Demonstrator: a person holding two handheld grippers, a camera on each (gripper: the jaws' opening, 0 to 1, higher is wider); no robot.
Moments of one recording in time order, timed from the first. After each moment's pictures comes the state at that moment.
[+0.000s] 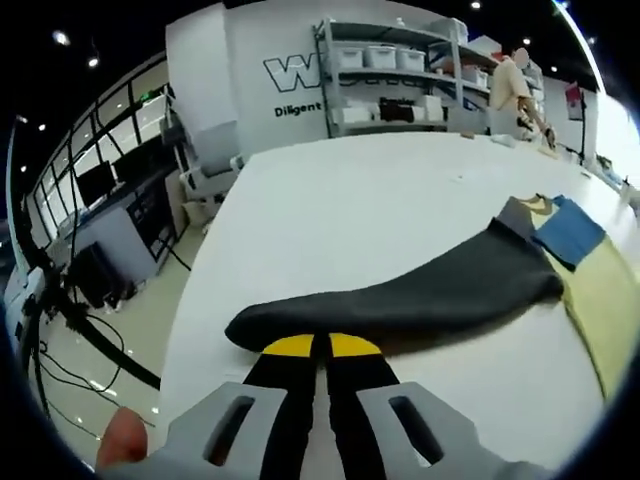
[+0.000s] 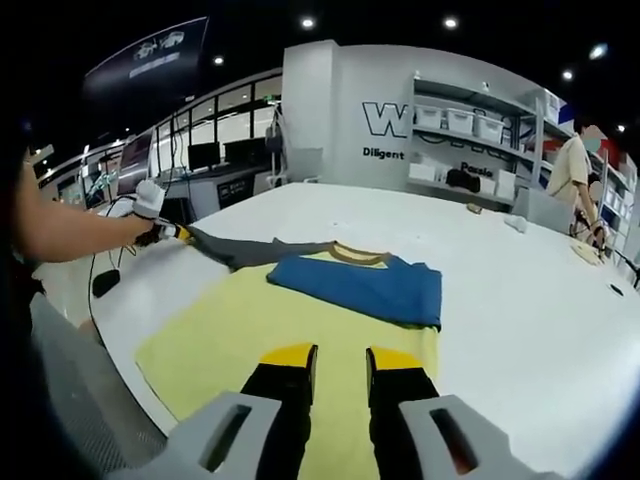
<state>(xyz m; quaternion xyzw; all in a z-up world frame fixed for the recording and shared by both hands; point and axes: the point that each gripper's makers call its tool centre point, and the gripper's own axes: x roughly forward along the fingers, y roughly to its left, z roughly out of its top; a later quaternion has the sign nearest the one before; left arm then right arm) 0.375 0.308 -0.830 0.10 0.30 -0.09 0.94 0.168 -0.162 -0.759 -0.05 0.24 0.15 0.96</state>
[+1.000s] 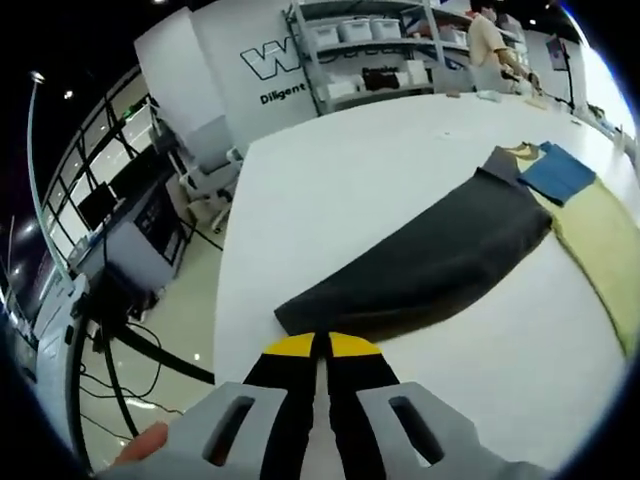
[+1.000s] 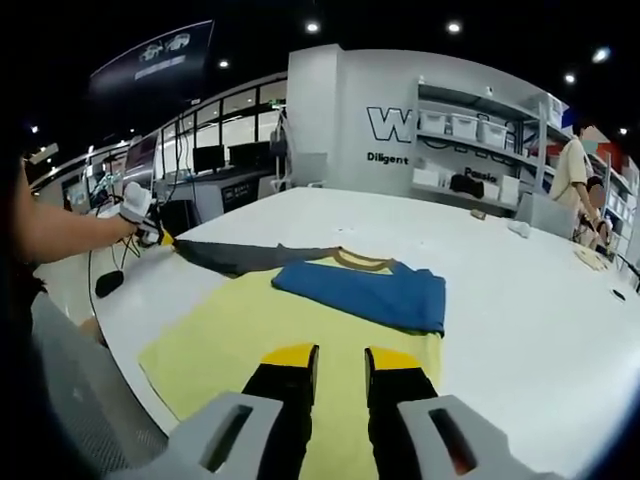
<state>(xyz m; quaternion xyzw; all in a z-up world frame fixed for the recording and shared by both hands) 0.330 0.339 -0.821 0.17 0.34 -0.08 0.92 0.169 -0.157 -0.755 -0.05 0.23 0.16 0.96</state>
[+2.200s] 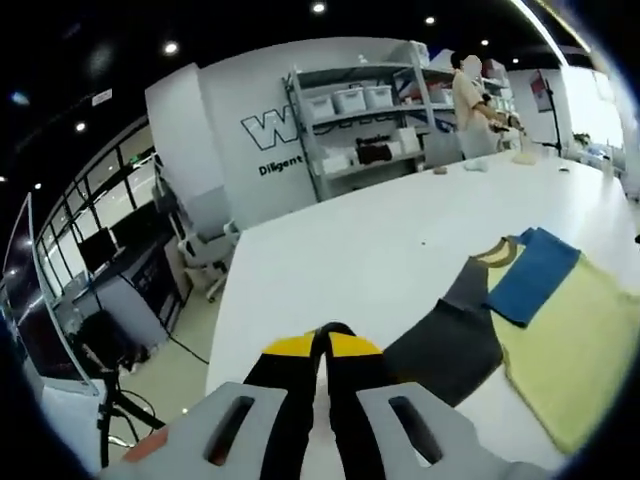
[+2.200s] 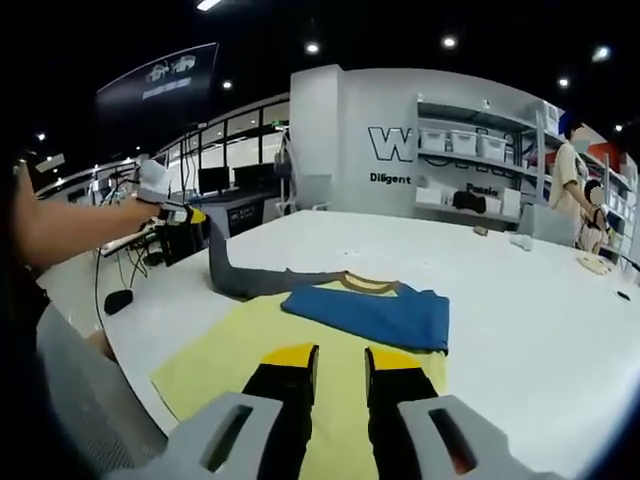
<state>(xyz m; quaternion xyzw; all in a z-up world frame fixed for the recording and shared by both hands) 0.376 0.235 -0.701 0.15 0.19 -0.11 0.96 0.166 -0.151 -0.732 -0.03 0.18 0.17 0.97</state>
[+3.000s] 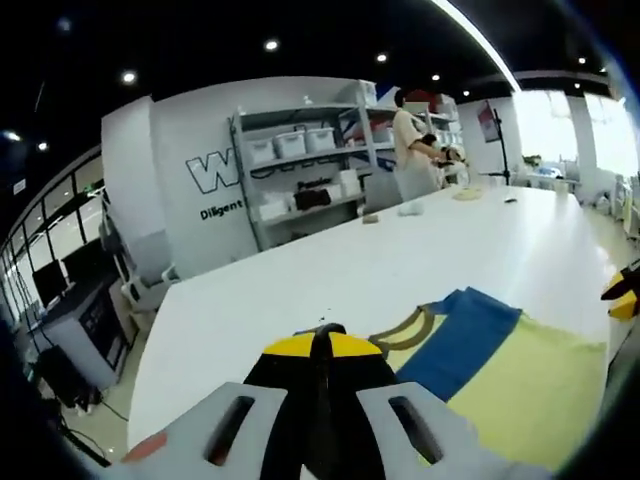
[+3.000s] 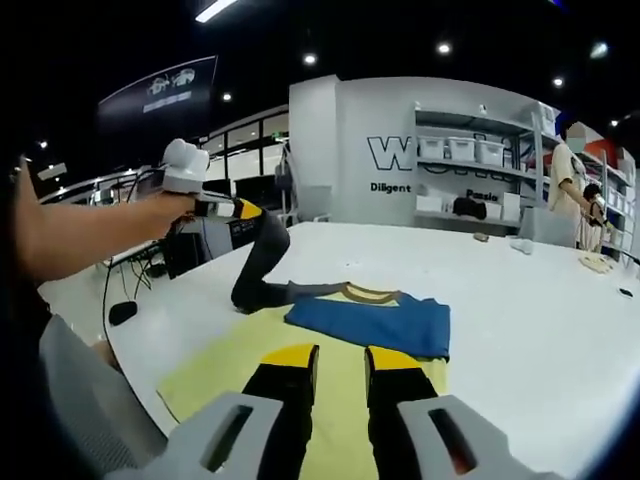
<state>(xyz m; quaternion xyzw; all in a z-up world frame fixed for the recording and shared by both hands) 0.375 0.052 -0.664 0.13 0.12 -0.25 0.95 0.164 -0.151 -0.722 -0.01 0.16 0.17 0.97</state>
